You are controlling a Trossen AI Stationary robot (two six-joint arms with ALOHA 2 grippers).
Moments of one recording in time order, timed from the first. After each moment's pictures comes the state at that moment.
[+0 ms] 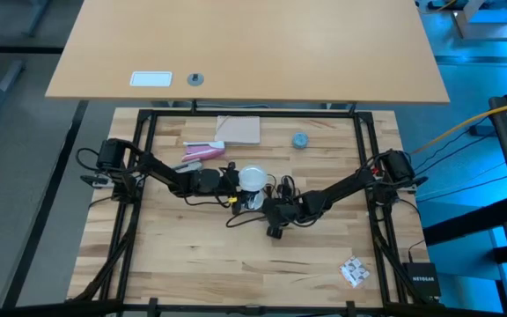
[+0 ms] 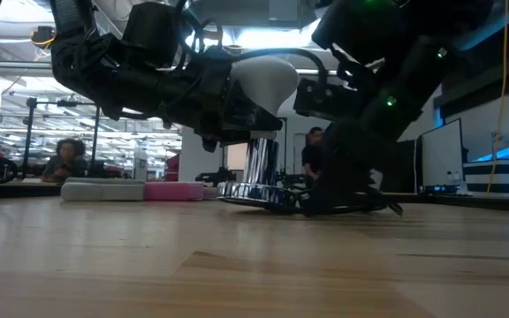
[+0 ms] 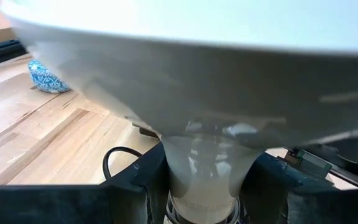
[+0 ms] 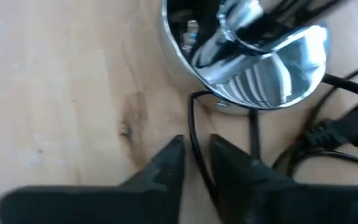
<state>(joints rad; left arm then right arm) -0.02 1.82 0.62 1.00 -0.16 -0.22 0.27 1.88 0.95 -0.09 0.32 0.39</state>
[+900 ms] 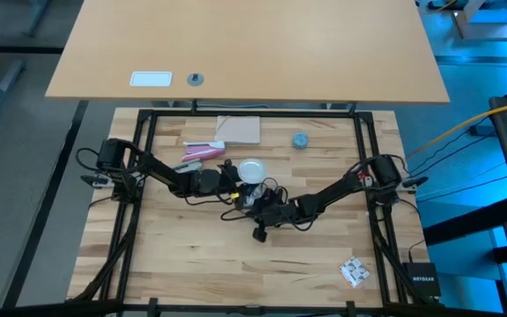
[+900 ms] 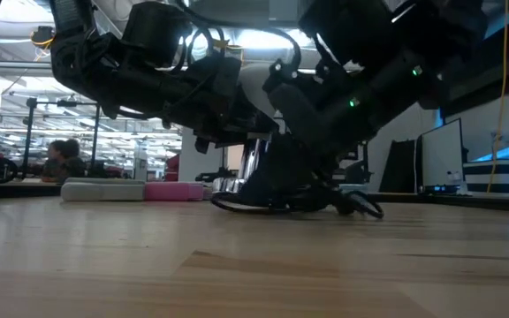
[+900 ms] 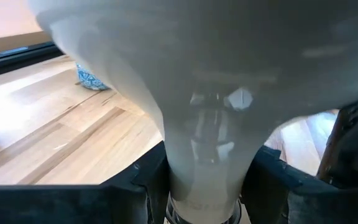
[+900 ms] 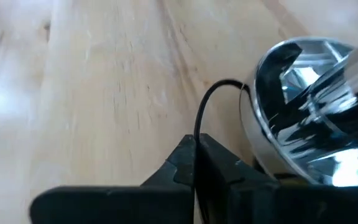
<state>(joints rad) -0.03 1.82 0.62 0.99 -0.31 -0.29 0.27 1.99 0.95 0.37 0.32 0.42</state>
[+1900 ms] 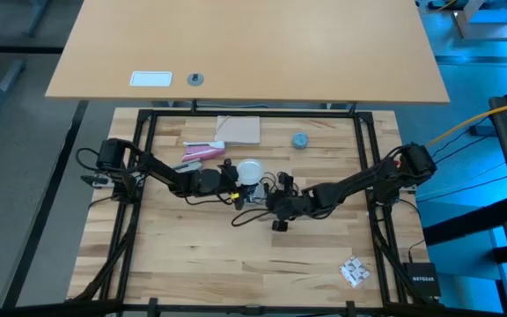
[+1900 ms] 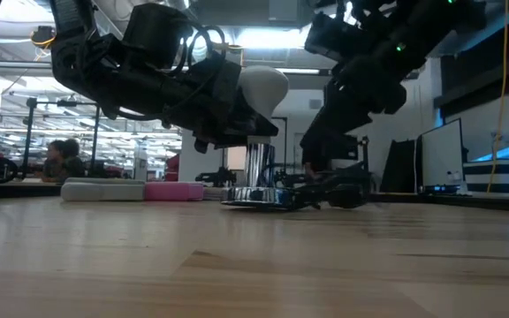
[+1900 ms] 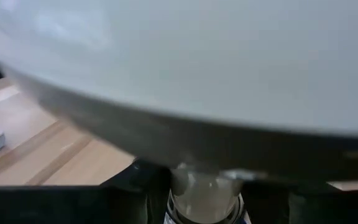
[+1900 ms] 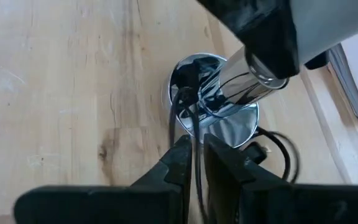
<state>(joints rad) -0.02 1.82 0.62 0.98 -0.31 -0.26 0.27 1.68 0.95 -0.17 0.44 0.15</state>
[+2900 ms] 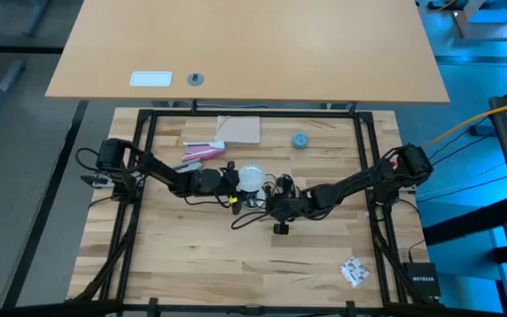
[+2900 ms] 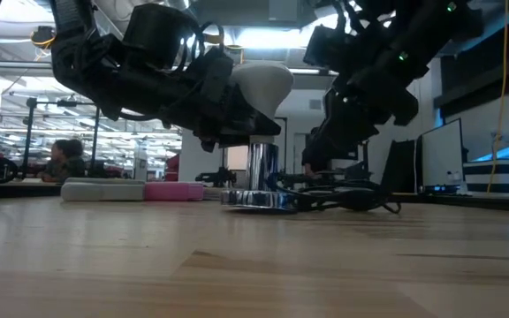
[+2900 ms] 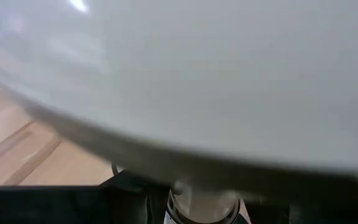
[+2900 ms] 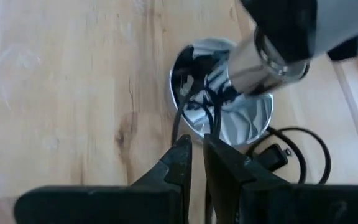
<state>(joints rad) -0.03 1.82 0.62 0.97 -0.18 -0.19 0.27 1.71 0.95 -0.17 0.37 0.14</state>
